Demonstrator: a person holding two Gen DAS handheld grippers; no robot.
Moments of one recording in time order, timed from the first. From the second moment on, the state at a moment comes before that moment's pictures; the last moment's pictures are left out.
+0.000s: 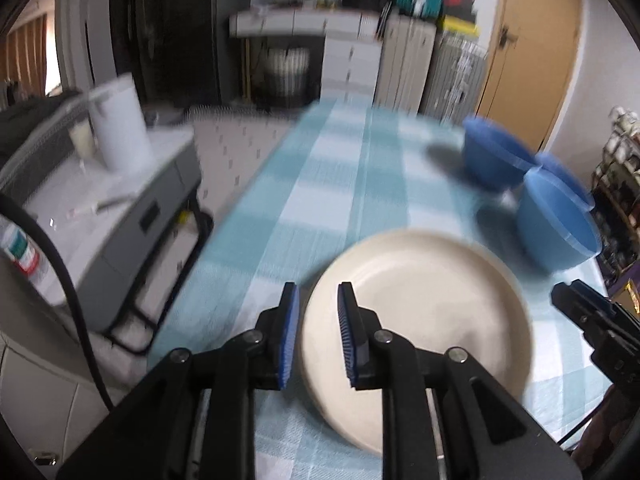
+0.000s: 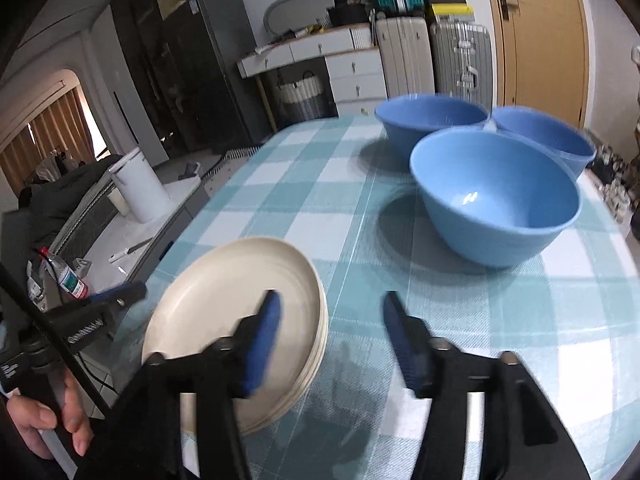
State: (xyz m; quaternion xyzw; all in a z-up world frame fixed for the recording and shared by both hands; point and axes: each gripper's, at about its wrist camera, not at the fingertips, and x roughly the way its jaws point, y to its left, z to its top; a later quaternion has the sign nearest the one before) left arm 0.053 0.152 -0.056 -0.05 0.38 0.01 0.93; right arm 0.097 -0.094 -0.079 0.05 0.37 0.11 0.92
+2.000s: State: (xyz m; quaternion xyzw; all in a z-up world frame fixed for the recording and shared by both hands) left arm 0.112 -0.021 -0.016 -0.10 0.32 -0.10 0.94; right arm 0.036 -0.259 -0.006 0.12 0.18 -0.07 0.97
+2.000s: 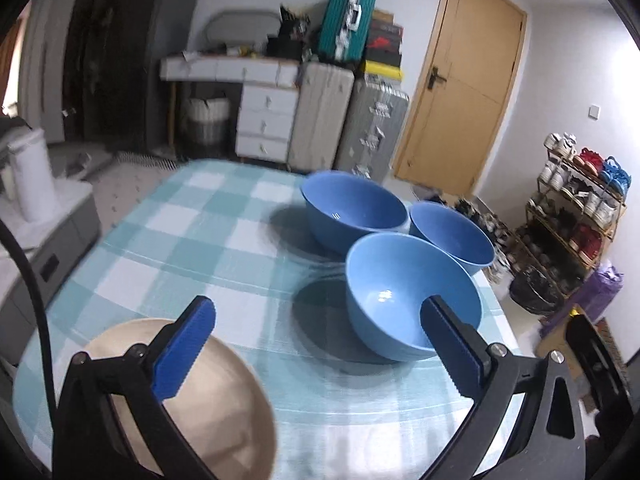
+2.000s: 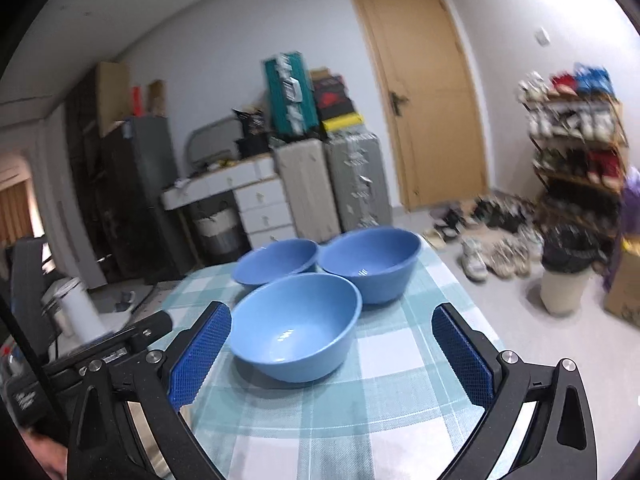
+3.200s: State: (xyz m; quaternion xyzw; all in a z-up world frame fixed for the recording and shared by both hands) left arm 0.240 -0.096 -0.086 -0.06 0.51 -0.12 0.85; right arm 0.223 -0.303 -0.090 0.15 0.38 -0.06 0.91
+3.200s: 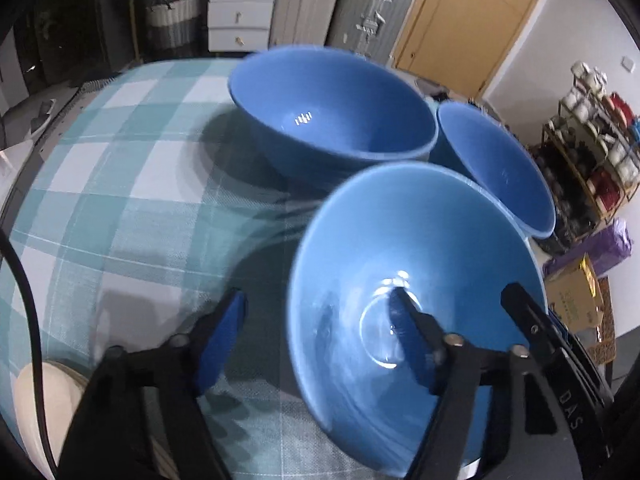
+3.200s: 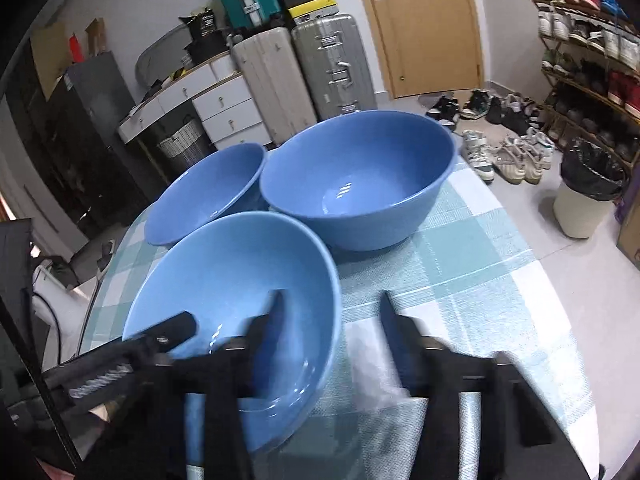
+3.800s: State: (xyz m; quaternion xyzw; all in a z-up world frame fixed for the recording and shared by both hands) left arm 0.241 -0.089 -0.103 -0.12 0.56 -0.15 0.80; right arm 0.219 -0.309 -0.098 0.18 0.41 -0.03 0.90
